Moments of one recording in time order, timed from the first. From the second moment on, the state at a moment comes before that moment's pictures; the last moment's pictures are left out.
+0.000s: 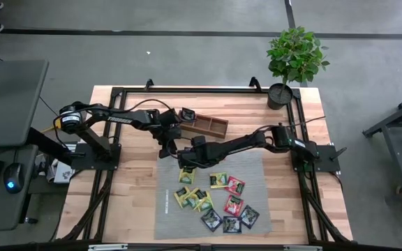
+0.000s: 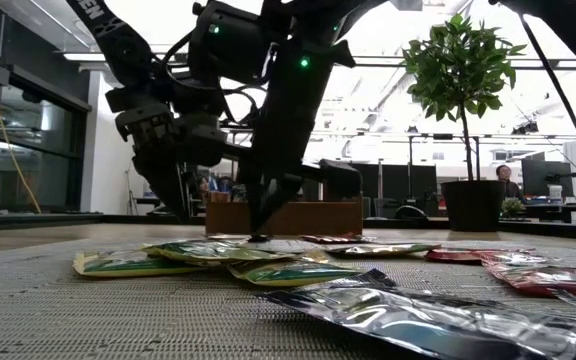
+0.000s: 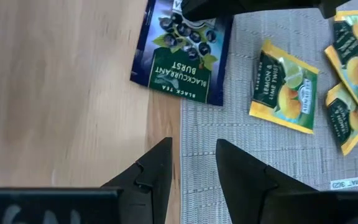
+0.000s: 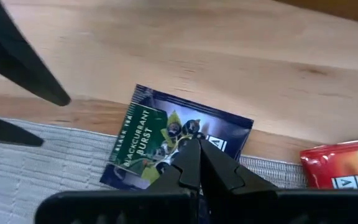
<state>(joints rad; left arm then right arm) 0.35 1.56 0.76 -0.34 0.51 0.11 0.11 2.30 1.78 -0.72 0.46 1.47</state>
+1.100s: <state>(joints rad) 0.35 1.56 0.76 -0.34 0.50 0.11 0.15 2.29 1.78 -0.80 0.44 1.49</state>
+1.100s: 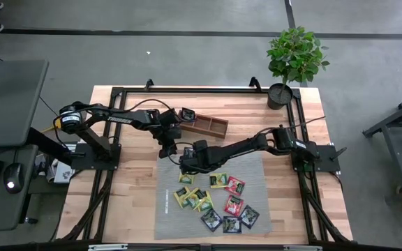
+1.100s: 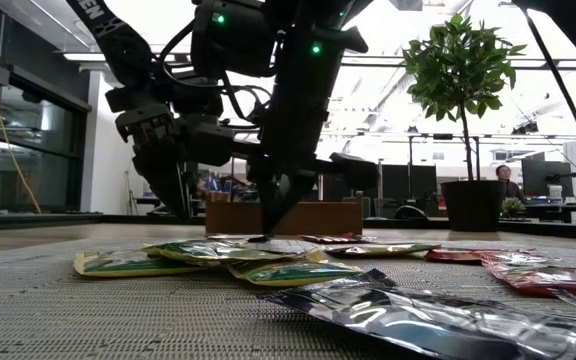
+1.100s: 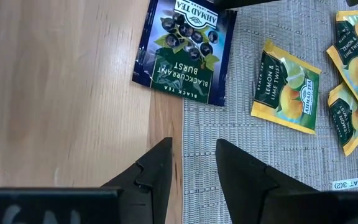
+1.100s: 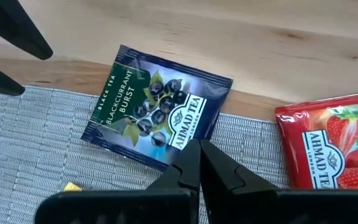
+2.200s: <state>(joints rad) 0.35 1.66 0.76 -0.22 0.63 -0.10 0.14 2.29 1.69 -0.64 0.41 1.46</state>
